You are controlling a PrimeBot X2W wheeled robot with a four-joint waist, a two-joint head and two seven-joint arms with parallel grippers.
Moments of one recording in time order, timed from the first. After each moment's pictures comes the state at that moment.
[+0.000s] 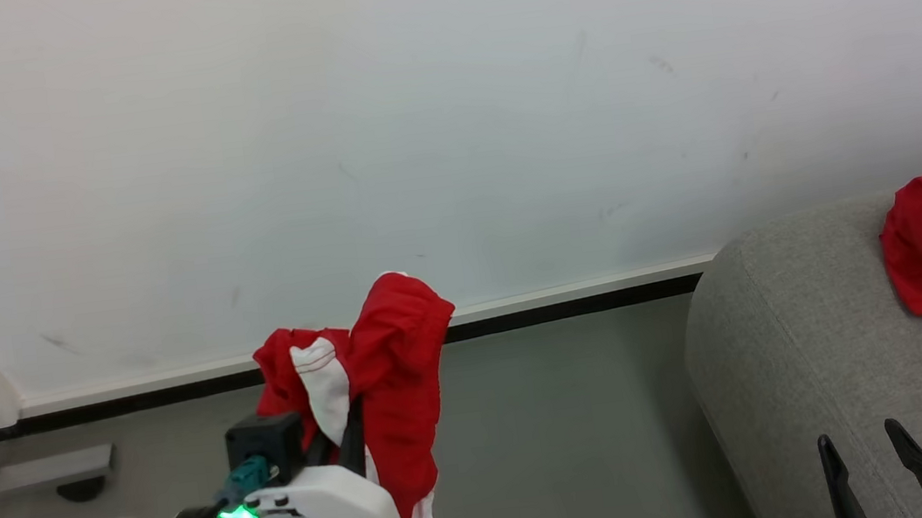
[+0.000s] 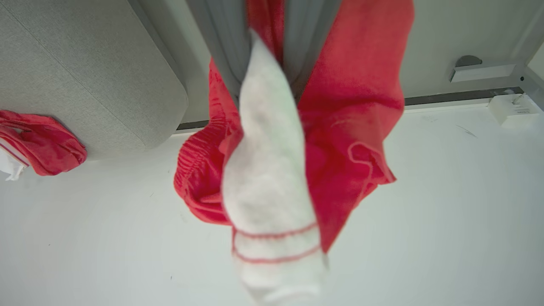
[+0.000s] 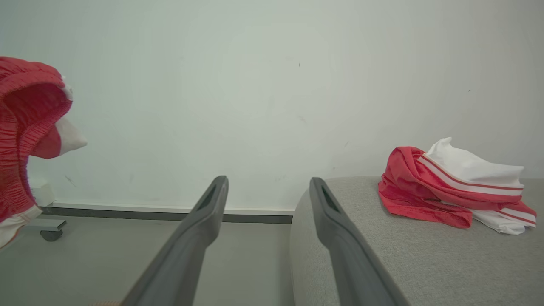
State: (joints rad) left arm -0.29 0.27 -0.54 0.14 -0.48 0.37 0.04; right arm 0.08 -0.05 0.00 0.16 0.12 0.13 -0.26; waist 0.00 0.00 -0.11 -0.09
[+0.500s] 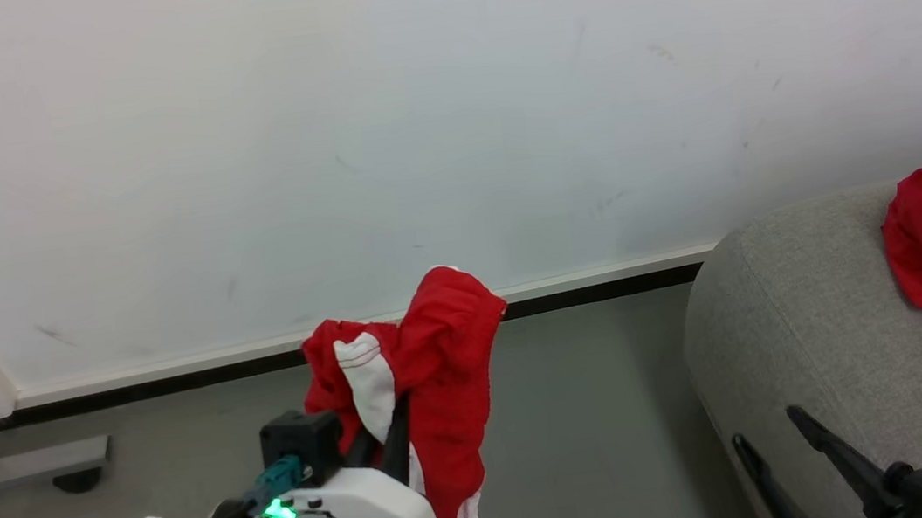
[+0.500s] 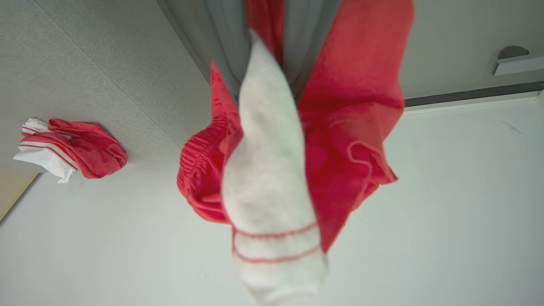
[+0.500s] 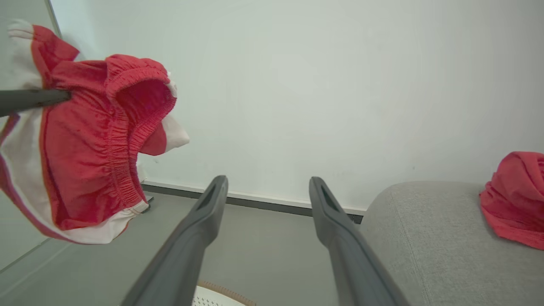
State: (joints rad) left arm -0.28 0.27 -0.58 0.05 -0.50 0.33 0.07; right arm -0.02 -0.23 0.31 0.17 0.39 0.13 -0.21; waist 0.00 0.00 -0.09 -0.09
